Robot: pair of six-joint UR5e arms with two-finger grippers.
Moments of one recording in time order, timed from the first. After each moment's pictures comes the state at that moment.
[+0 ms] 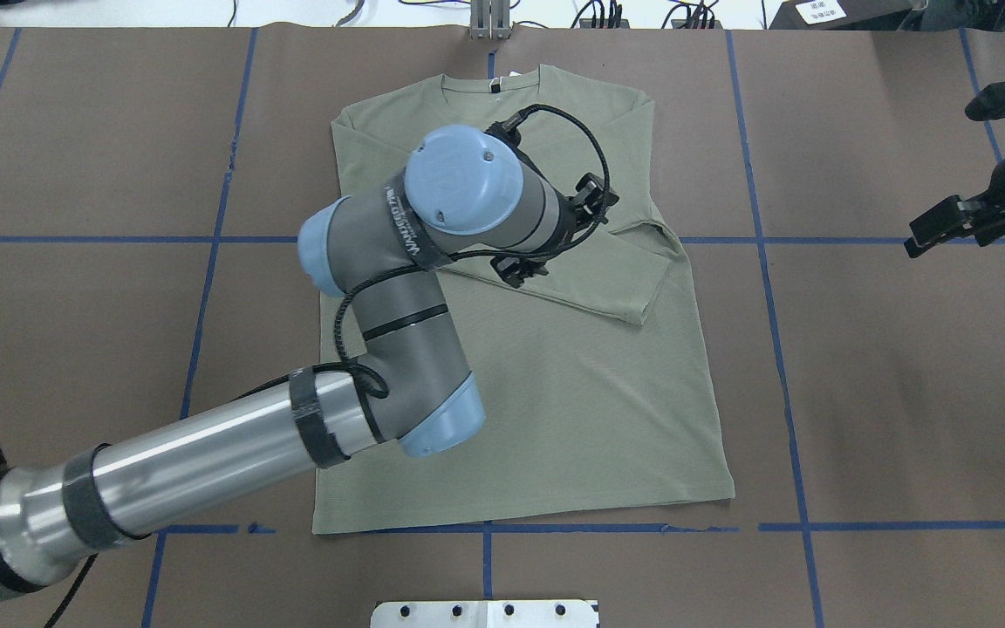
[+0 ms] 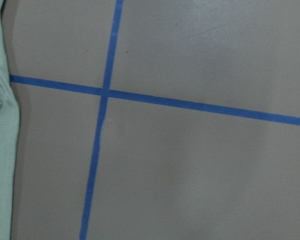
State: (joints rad) left arm -0.54 -2.43 -1.56 -1.89 -1.78 -1.81; right arm 1.06 -1.51 1.88 -1.40 2.28 0.59
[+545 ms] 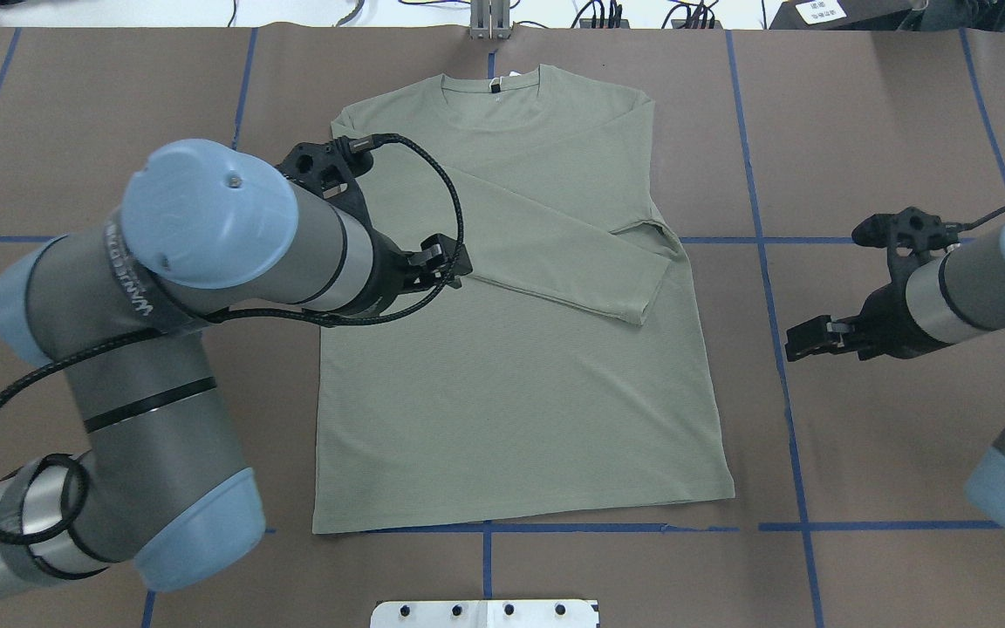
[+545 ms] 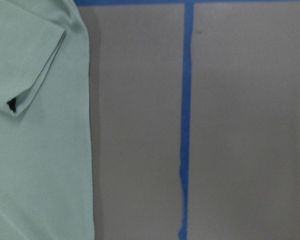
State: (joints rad) left arm -0.54 -2.18 -2.05 -1.54 -1.79 -1.54; right arm 0.68 -1.62 2.05 -1.23 2.03 1.09
